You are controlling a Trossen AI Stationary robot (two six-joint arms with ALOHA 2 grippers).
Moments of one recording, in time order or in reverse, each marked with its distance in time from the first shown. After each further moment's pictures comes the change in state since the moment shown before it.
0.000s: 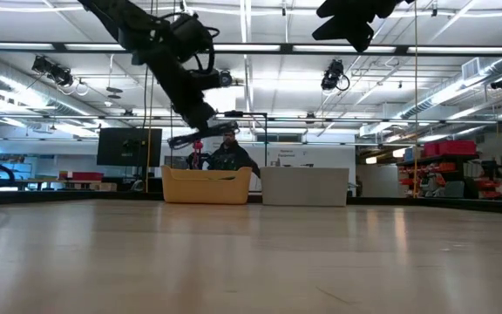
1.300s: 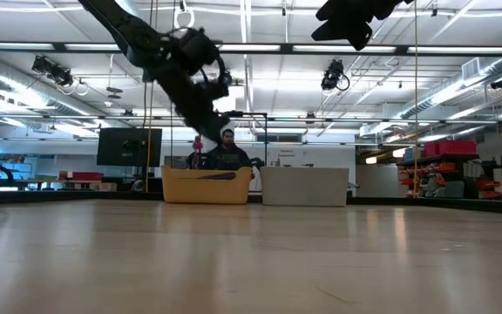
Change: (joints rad) left arm 0.015 0.130 -0.004 0.167 0.065 -0.117; right arm 0.000 0.000 0.000 0.002 0.020 -0.055
